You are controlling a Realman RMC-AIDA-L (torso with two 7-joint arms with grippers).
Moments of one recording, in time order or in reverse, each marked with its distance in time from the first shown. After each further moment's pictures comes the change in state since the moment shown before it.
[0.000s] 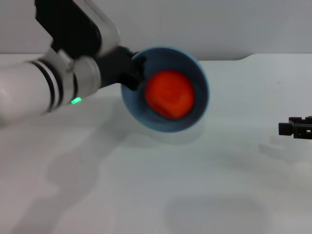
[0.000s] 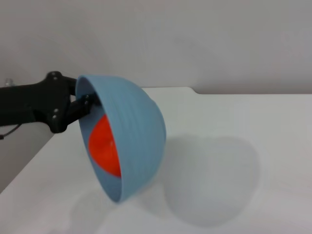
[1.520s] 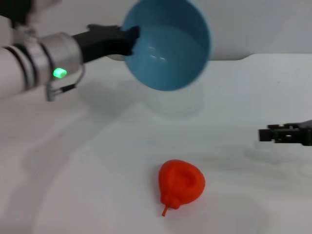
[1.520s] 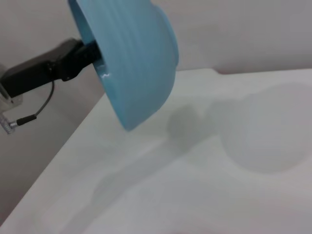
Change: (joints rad) left arm -0.062 -0.001 -0.223 -0.251 -0.662 -0.055 0.195; right arm 0.103 -0.014 0.003 0.173 -0.031 -0.028 -0.003
